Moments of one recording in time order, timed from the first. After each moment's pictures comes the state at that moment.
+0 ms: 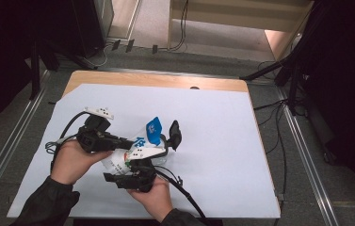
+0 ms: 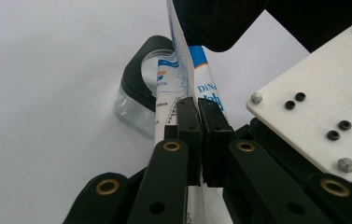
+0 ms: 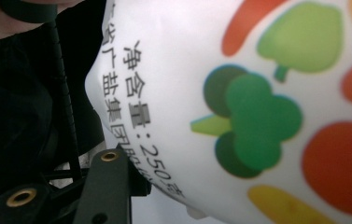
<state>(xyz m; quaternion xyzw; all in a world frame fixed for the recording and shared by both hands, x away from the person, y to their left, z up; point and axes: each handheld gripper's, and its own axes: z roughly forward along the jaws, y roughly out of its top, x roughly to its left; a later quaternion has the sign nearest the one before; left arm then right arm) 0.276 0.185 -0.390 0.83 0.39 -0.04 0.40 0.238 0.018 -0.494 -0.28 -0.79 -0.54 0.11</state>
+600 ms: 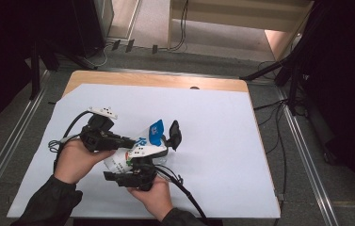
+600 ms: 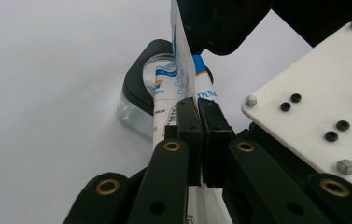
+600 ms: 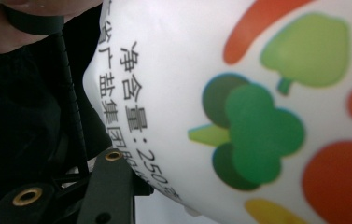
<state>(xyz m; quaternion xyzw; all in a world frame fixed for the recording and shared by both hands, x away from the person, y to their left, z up) 0.279 0.177 -0.390 0.84 0.38 -0.03 0.39 0.242 0.017 -0.496 -0.29 -0.78 -0.54 0.13</state>
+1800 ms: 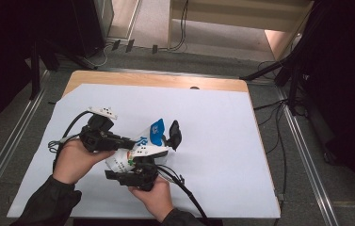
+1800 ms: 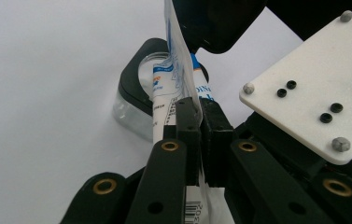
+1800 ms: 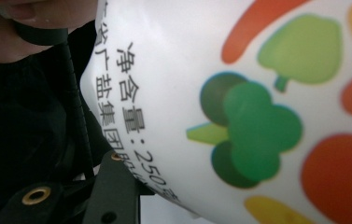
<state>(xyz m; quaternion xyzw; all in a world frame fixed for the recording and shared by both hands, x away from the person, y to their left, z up) 0.277 0.177 -0.389 0.84 0.38 -0.02 0.39 0.242 0.013 -0.495 -0.30 -0.77 -0.55 0.14</state>
